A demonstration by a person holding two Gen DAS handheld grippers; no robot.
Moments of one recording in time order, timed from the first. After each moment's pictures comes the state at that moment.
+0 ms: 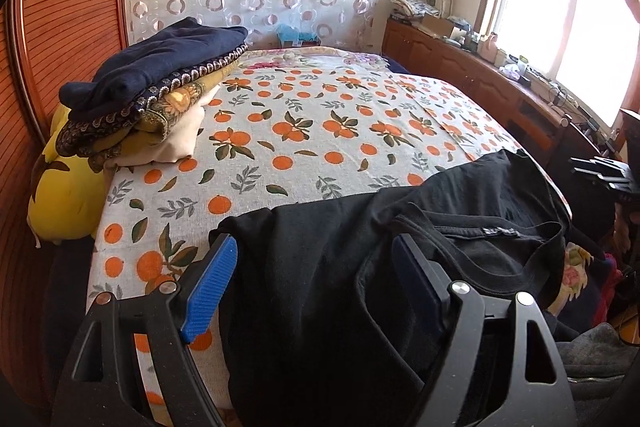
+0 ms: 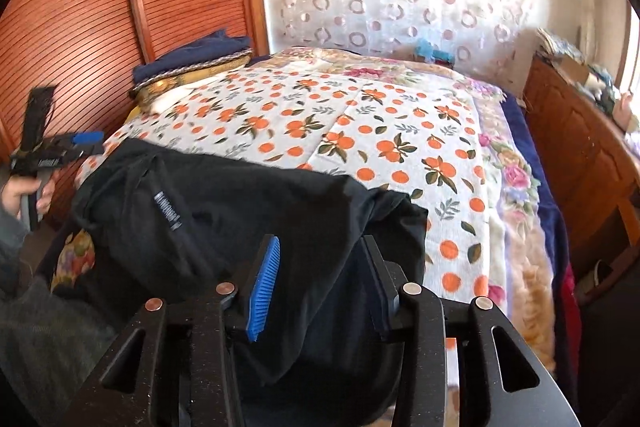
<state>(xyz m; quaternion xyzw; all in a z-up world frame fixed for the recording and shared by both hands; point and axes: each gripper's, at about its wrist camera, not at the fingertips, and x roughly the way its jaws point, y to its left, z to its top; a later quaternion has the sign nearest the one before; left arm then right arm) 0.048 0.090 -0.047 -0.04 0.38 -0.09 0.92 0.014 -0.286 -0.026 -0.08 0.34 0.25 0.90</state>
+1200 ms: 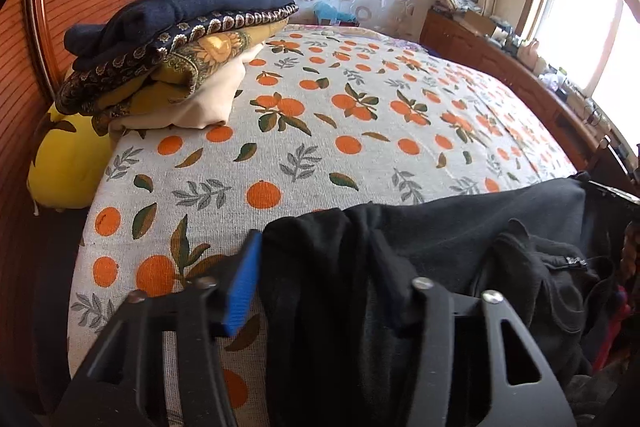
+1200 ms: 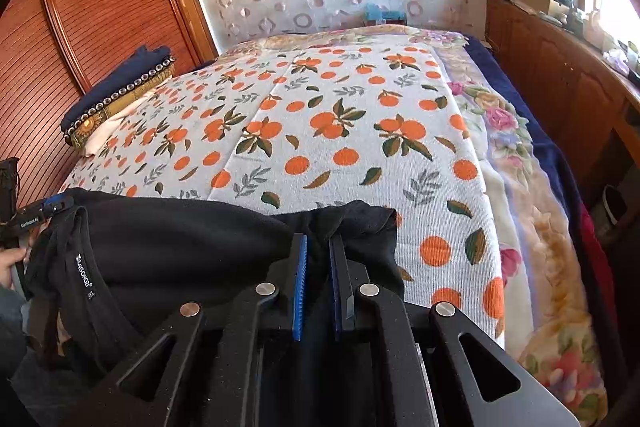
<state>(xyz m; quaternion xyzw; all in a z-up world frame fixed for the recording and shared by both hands) 0.091 0.126 -0.089 -0.08 0.41 -0.04 0.91 0.089 -0.291 -0.070 0.01 0.38 0.19 0.91</state>
